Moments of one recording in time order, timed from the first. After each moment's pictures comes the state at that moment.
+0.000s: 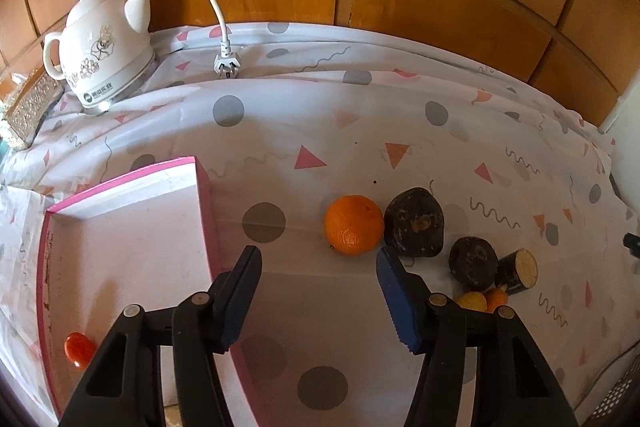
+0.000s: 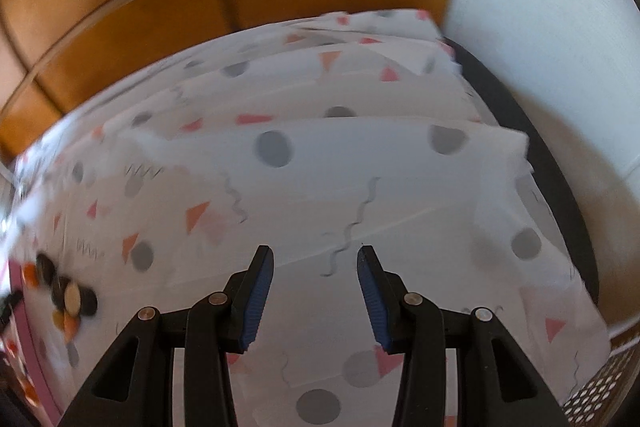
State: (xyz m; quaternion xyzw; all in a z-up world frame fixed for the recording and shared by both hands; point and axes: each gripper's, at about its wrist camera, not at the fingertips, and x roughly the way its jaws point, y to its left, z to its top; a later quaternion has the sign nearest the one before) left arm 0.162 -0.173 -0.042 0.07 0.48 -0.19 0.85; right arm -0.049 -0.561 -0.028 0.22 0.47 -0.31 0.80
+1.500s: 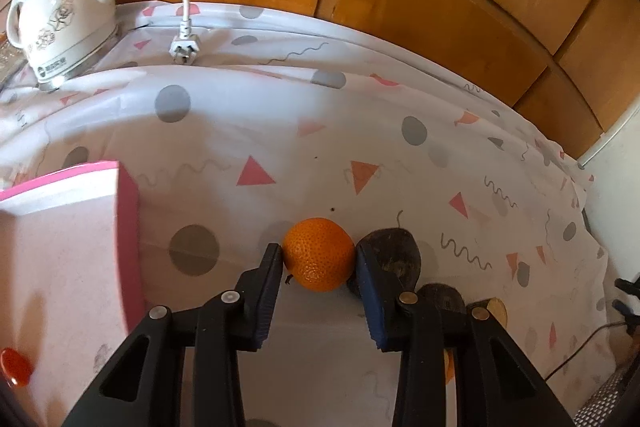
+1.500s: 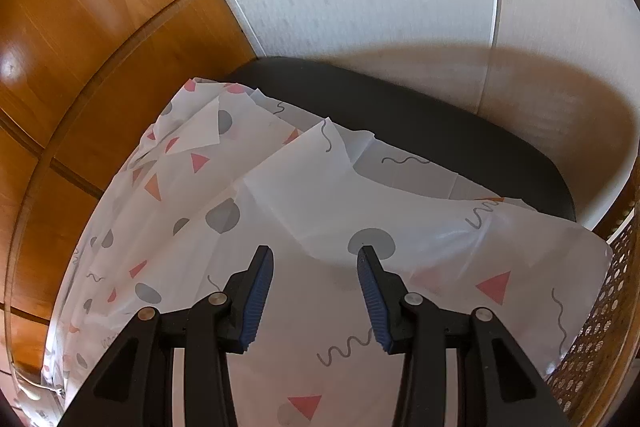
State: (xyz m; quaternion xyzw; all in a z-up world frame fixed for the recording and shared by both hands) left arm 0.188 -0.196 -0.059 -0.01 0.50 -0.23 0.83; right arm -0.150 -0.647 -0.018 0.42 0.31 -0.48 0.71
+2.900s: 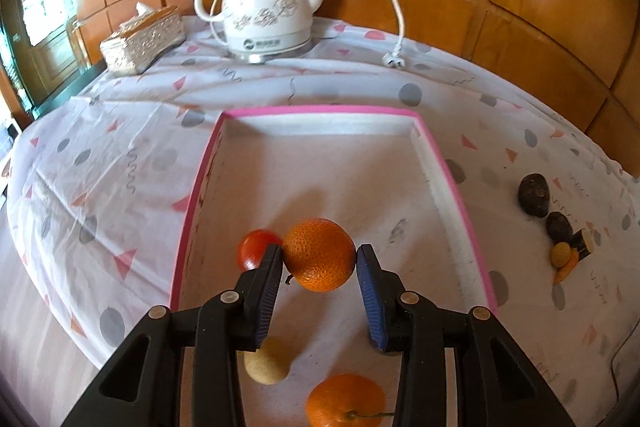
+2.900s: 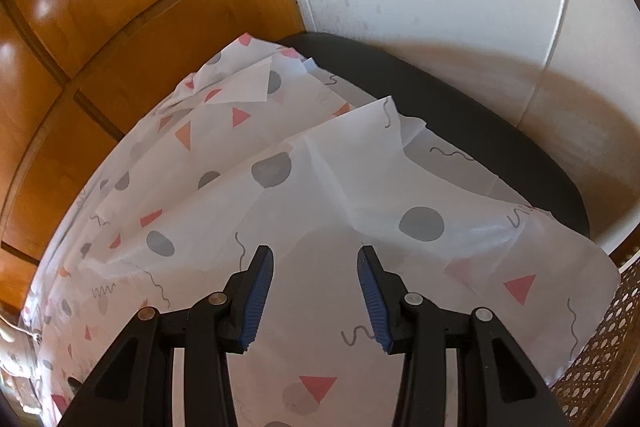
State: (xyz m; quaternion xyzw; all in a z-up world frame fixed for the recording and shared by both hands) left arm 0.109 -0.011 -0.044 0.01 0.45 -0.07 0.89; right arm -0.117 -0.629 -0.020 0.36 0.37 -0.43 0.74
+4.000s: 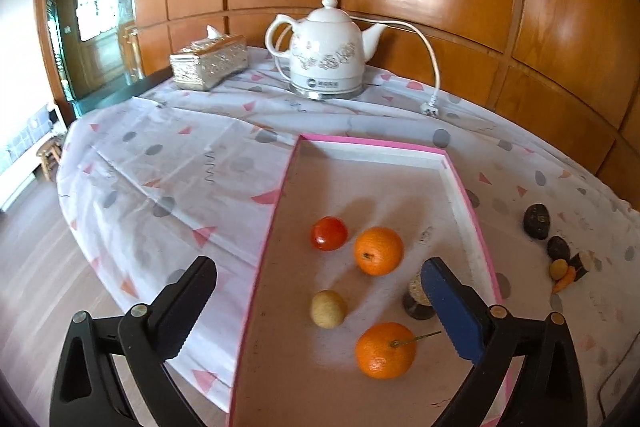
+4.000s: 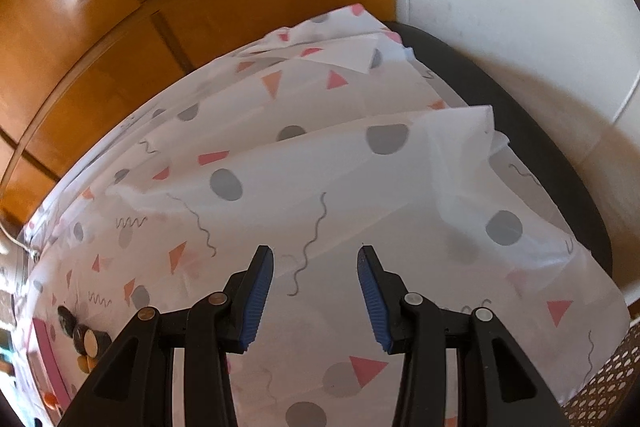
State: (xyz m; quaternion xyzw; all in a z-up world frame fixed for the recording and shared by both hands) left arm 0.044 0.024 -0.013 -0.02 0.37 0.00 0.93; right arm -0.073 -0.590 -0.023 0.29 0.42 -0.33 0.79
